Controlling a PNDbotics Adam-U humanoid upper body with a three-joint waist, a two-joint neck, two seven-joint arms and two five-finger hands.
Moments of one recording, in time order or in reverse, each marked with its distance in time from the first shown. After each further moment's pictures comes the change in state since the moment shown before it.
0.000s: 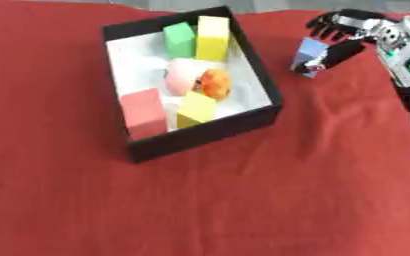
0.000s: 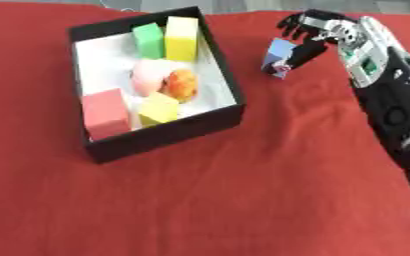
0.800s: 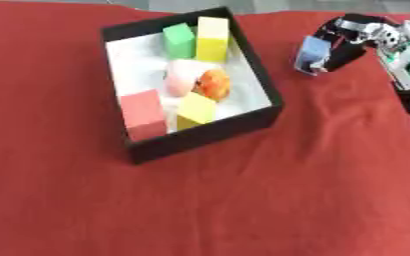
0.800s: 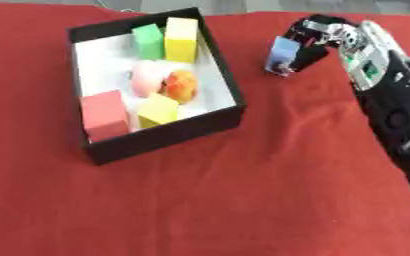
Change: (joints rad) left arm 0.000 0.000 0.000 0.000 -0.003 0.000 0.001; right arm -0.005 -0.001 -0.006 0.015 -0.001 0.069 0.000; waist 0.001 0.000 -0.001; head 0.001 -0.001
